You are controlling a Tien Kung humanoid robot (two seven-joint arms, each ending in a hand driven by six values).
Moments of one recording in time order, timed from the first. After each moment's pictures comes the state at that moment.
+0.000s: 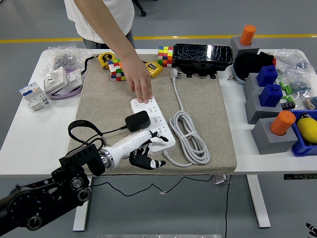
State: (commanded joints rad) left arm -0.44 0.31 -0.57 -1.48 1.56 0.06 0.29; right arm 0.07 -0.24 1.29 0.30 -0.78 -0.02 -0.08
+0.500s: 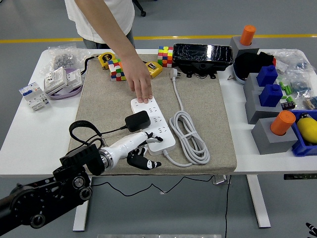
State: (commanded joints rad) left arm -0.45 0.30 -0.56 -1.43 1.58 0.06 0.32; right arm 0.07 -0.24 1.29 0.30 -0.78 -0.02 -0.08
